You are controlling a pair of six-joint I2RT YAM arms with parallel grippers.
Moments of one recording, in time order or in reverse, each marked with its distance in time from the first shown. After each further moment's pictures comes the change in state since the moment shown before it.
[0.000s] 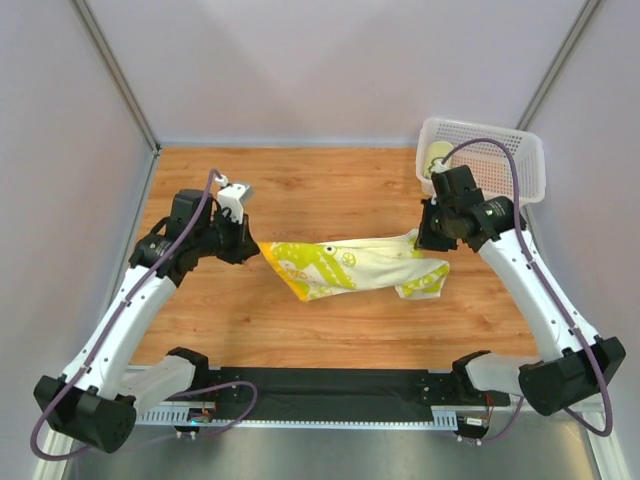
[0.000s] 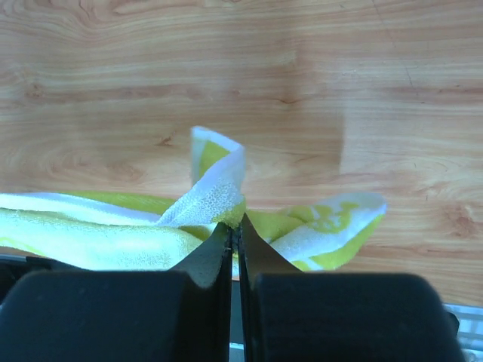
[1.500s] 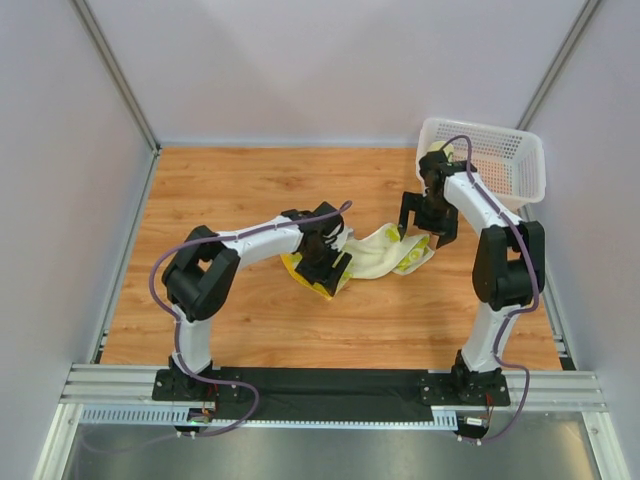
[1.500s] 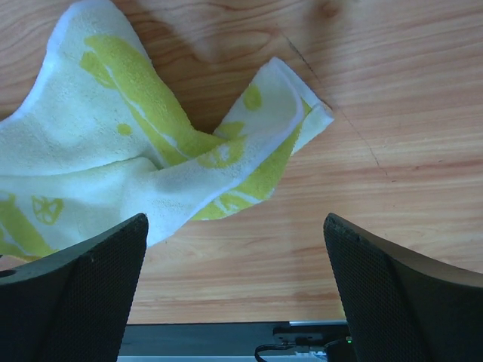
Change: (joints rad) left arm -0.423 0.873 0.248 0.047 -0.043 -0.108; right arm -0.211 0.636 0.198 0.039 -0.030 -0.092
